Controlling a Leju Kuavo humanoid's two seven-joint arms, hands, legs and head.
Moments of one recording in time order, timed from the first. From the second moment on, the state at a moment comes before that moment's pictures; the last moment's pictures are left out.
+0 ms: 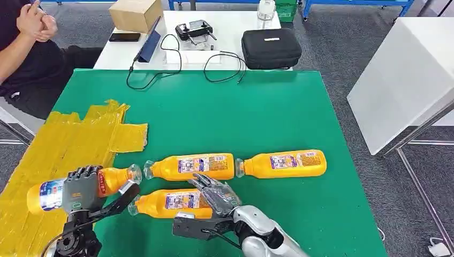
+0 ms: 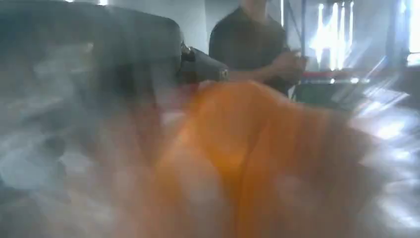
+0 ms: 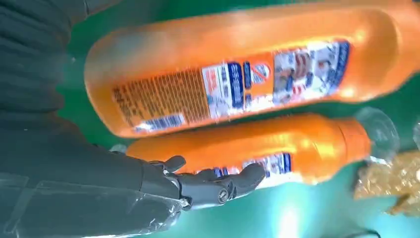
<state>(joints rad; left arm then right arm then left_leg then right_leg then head) 0.00 0.06 0.06 -1.27 -1.40 0.48 0.09 -0.23 -0.02 0.86 -1.34 0.72 0.07 0.25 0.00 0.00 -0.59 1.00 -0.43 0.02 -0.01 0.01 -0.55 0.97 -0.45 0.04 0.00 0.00</state>
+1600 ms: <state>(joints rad) 0.05 -0.10 0.18 -1.50 0.07 0.04 -0.31 -0.27 0.10 0.85 -1.12 0.59 -0.11 0.08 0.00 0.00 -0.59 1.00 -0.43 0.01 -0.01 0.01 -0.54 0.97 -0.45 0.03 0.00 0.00</state>
